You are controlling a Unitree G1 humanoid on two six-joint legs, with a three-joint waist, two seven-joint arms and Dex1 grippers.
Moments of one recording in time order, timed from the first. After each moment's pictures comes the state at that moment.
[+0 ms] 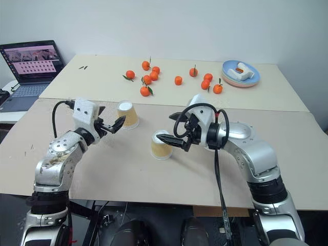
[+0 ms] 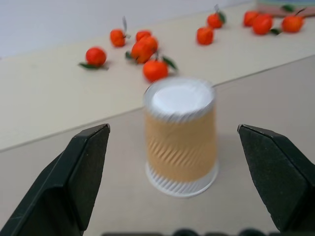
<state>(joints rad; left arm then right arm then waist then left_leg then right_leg) -0.42 0.42 0.12 -0.09 -0.17 0.51 -0.40 -0.60 -0.56 0.11 -0.32 0.50 0.72 0.80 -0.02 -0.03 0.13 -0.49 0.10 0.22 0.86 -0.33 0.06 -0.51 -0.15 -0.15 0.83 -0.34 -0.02</state>
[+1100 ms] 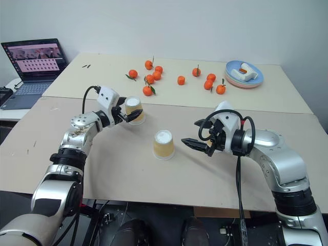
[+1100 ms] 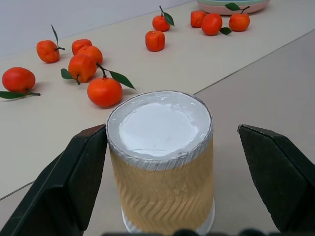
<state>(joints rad) -0.89 0.40 0.03 0.75 -0.12 0.07 -0.72 -0.45 -0.73 -0.02 -0.33 0.52 0.73 0.82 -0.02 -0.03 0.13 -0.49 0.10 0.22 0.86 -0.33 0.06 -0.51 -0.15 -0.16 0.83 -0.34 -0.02</state>
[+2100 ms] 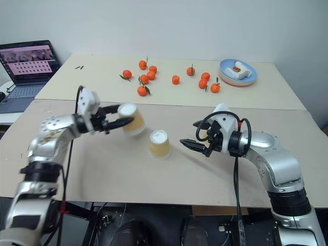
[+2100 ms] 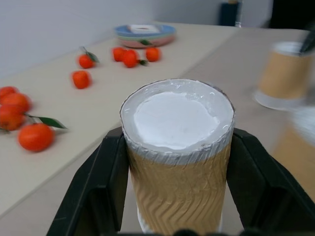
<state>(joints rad) -0.60 0.68 0.04 0.20 -0.38 0.31 -1.16 -0.44 -0.70 -0.01 -0.32 0.49 0.72 0.82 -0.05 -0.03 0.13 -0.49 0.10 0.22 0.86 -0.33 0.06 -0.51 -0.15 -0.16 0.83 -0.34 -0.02</state>
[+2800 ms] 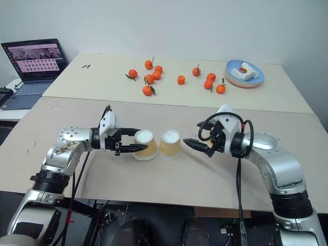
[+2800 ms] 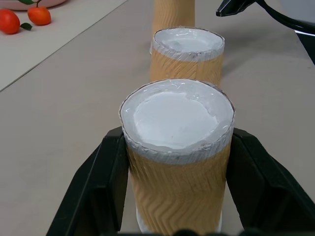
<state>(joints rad) -0.59 0.56 -0.11 0.21 -0.31 0.22 -1.25 -0.42 -0.71 -0.04 -0.32 0.49 0.72 0.79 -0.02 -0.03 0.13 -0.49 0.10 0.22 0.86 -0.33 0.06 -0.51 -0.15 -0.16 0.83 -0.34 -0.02</state>
